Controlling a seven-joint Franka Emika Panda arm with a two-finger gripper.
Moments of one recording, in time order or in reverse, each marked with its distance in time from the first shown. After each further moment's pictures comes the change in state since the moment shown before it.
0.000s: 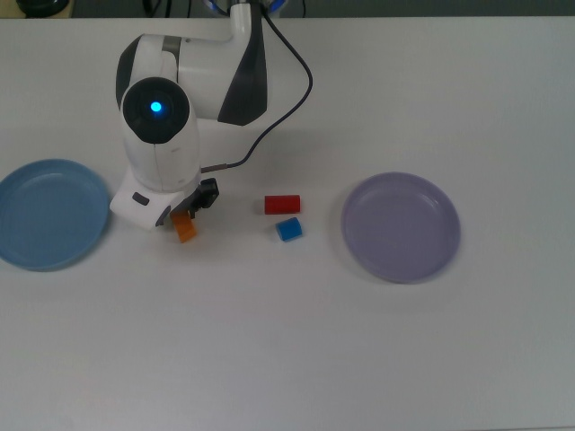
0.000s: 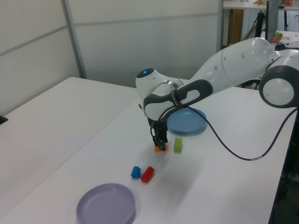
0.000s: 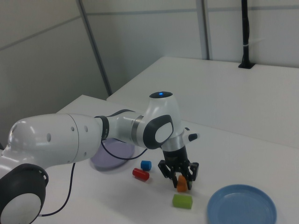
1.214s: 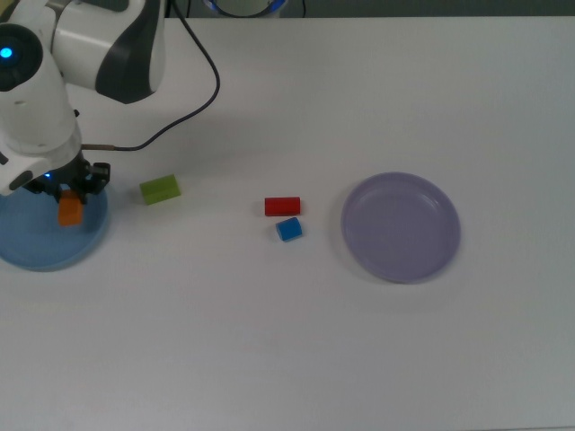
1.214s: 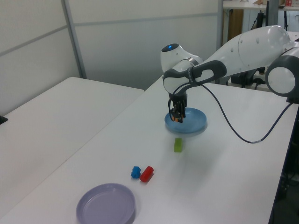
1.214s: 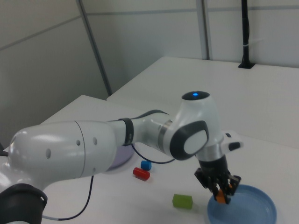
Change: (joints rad) arm -0.208 -0.032 -0.016 0.049 -0.028 0.009 0.005
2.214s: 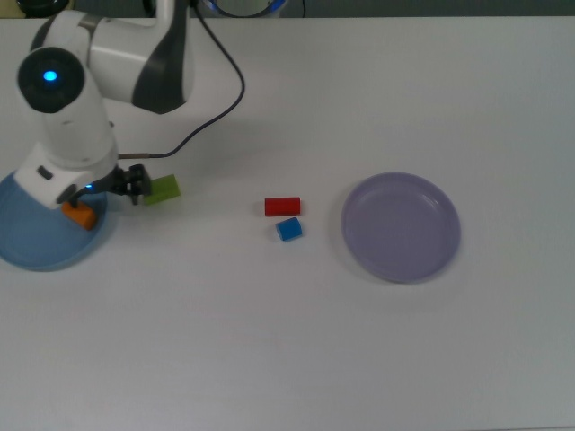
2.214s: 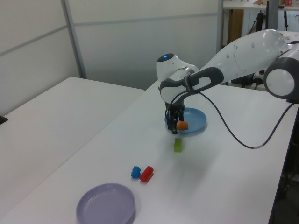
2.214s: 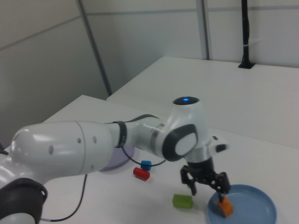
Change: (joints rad) arm 0.055 -0.007 0.017 -0.069 0.001 0.018 0.001
